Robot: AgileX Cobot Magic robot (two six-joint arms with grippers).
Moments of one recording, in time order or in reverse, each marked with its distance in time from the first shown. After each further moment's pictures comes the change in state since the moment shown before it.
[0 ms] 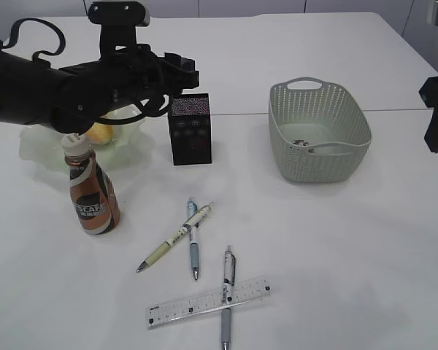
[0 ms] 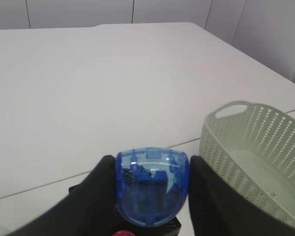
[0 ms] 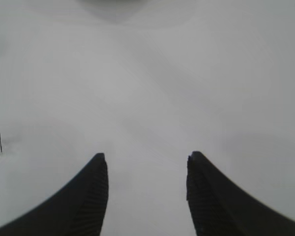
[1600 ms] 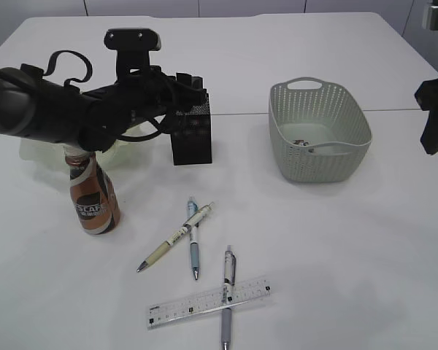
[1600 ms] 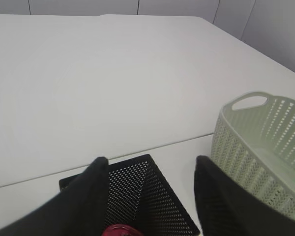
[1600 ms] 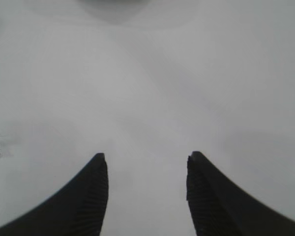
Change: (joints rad) left arm 0.000 0.144 -0.074 -0.035 -0.076 0.000; right arm 0.000 0.016 0.002 0.000 -0.016 0.000
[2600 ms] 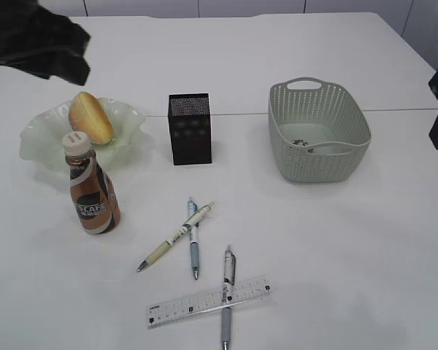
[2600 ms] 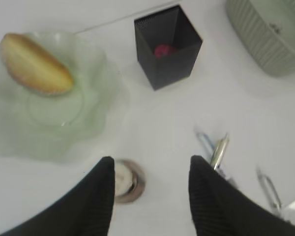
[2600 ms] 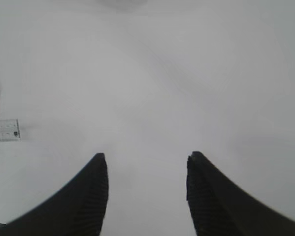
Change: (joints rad) left arm 0.000 -0.665 0.000 0.106 1.316 0.000; right arm 0.000 -0.061 0.000 0.040 0.061 -0.002
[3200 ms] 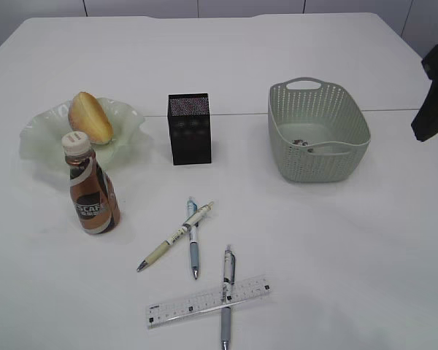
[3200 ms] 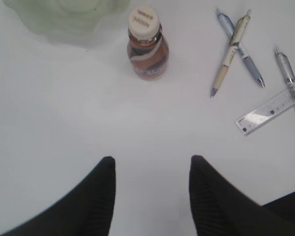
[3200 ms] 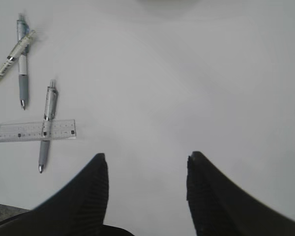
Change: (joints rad) left arm 0.000 -0.308 0.146 0.010 0.378 0.048; right arm 0.000 -0.039 0.000 0.135 0.008 0.003
